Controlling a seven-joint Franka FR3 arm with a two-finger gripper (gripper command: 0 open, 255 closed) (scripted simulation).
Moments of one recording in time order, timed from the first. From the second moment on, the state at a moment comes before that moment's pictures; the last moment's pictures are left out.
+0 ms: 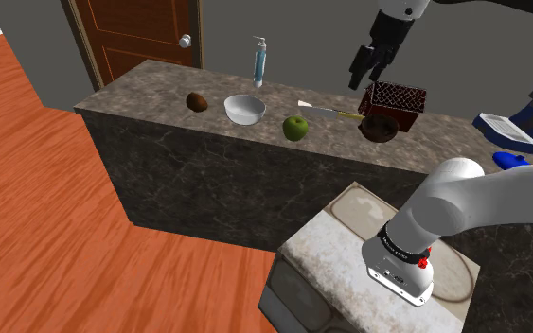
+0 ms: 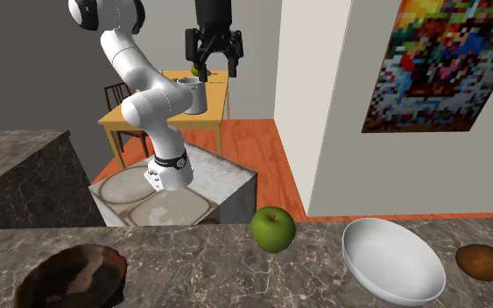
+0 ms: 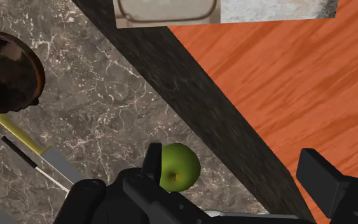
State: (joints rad) arm 0.00 -0.83 0.00 -2.31 -0.08 1.57 0.07
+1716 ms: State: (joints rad) arm 0.14 0.07 -0.26 -1.95 -0.09 1.90 -0.86
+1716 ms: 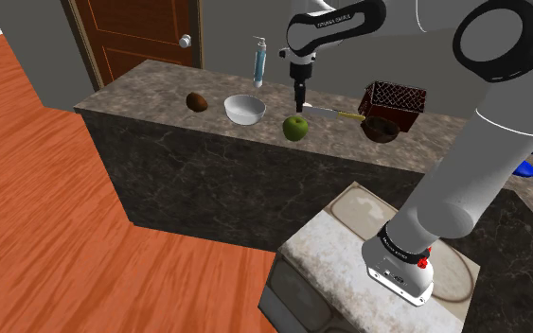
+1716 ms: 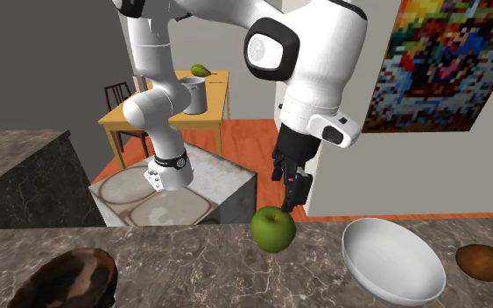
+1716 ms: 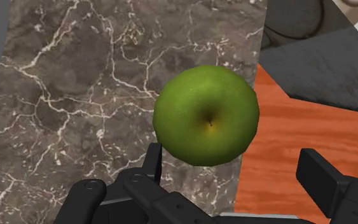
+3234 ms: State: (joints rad) arm 0.13 0.13 -0.27 -2.01 -0.09 2.01 -0.89
